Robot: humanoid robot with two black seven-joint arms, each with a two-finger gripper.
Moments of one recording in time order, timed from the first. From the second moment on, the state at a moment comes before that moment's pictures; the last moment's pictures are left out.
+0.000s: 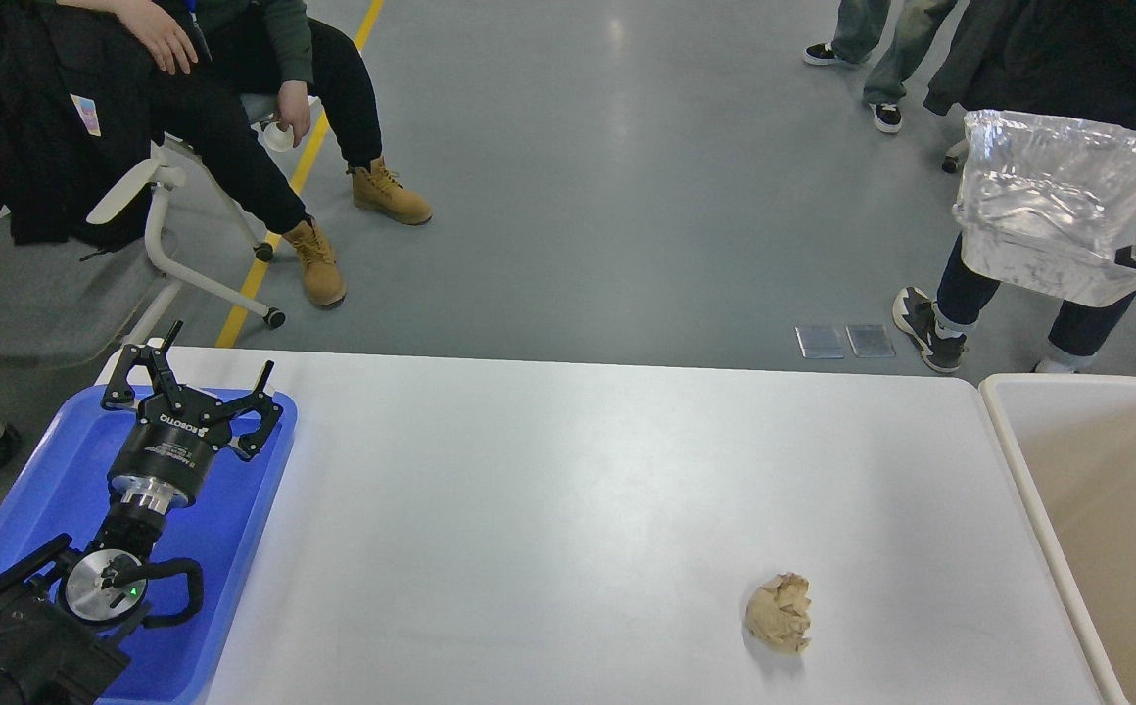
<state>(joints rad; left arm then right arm) -0.48 0.35 -0.88 -0.46 -0.17 -0.78 -0.41 2.27 -0.78 -1.45 1.15 -0.42 0.52 0.31</state>
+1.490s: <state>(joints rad) -0.48 0.35 -0.88 -0.46 -0.17 -0.78 -0.41 0.75 -0.72 -0.52 0.10 -0.44 0.51 0.34</state>
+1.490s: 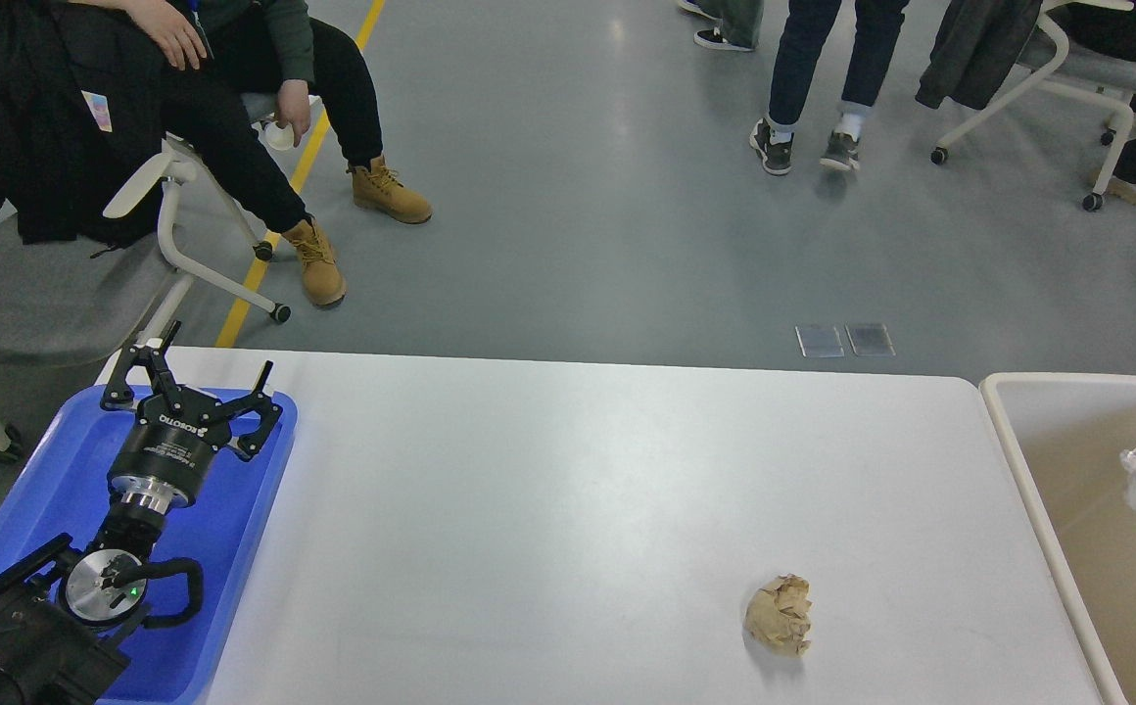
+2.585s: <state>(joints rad) -0.48 0.35 -0.88 -0.46 -0.17 -0.78 -0.41 0.62 -0.64 -0.42 0.00 -0.44 0.35 0.33</state>
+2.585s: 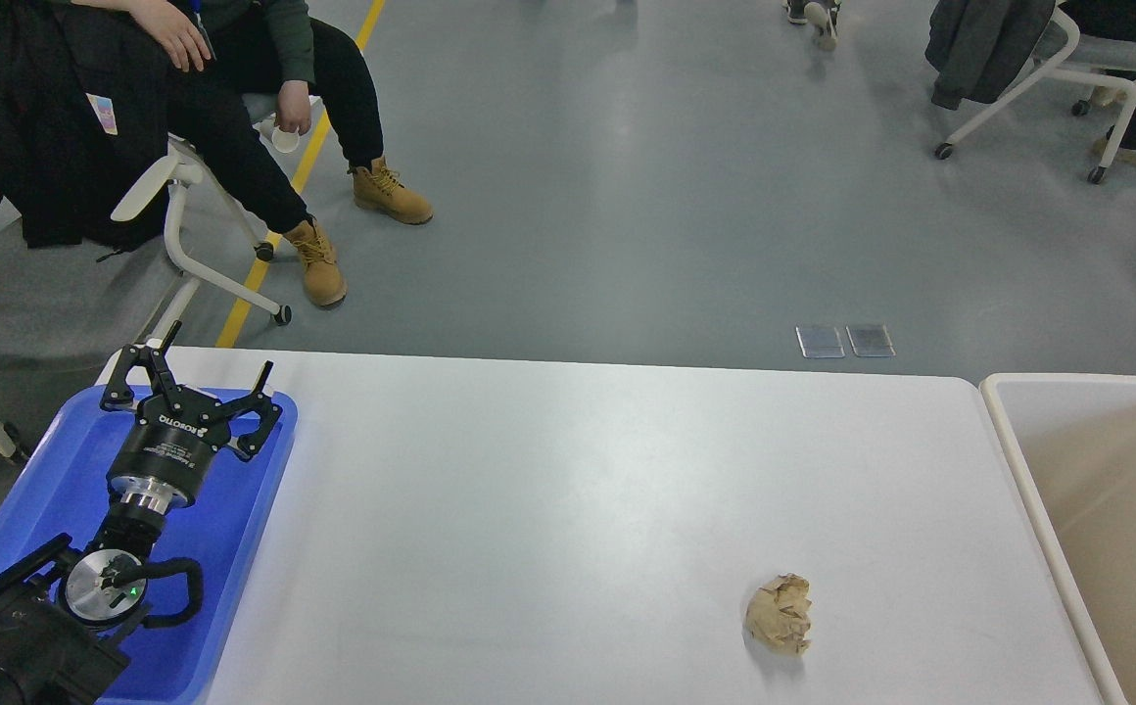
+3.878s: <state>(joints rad) -0.48 0.35 -0.88 -0.46 -0.17 -0.78 -0.41 1.61 -0.87 -0.98 0.66 -0.45 0.34 0.33</state>
